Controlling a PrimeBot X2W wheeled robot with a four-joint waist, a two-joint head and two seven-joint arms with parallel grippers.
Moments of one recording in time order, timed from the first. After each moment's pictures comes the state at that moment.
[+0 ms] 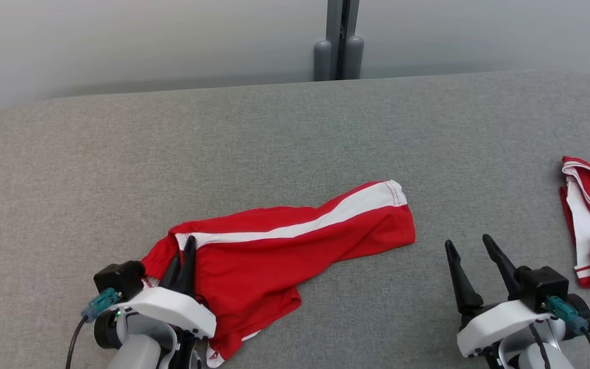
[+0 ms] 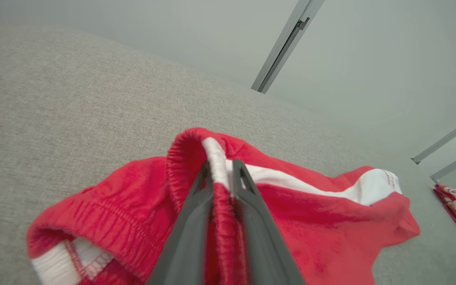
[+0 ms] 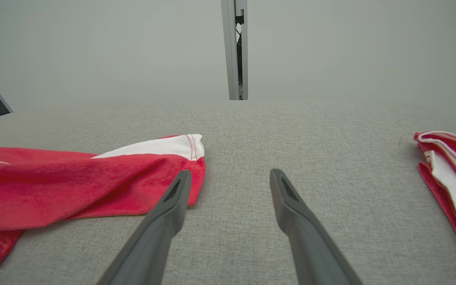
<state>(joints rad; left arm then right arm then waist) -0.29 0.05 -0.26 0.64 -0.62 -0.05 -0.26 -0.18 -0.05 0.09 0.44 0.14 0.13 -0.26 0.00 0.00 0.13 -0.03</state>
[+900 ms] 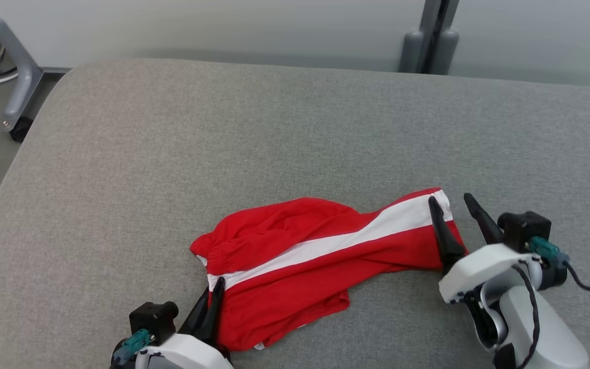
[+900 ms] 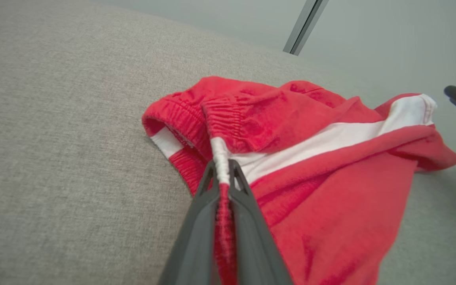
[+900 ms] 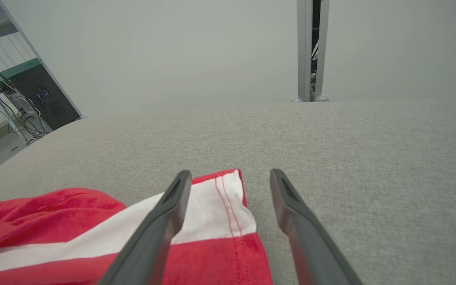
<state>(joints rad) -0.12 0.05 -0.31 0.53 -0.44 -0.07 -0.26 -0.41 -0.05 0.18 0.67 0.30 0.13 -0.26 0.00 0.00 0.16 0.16</state>
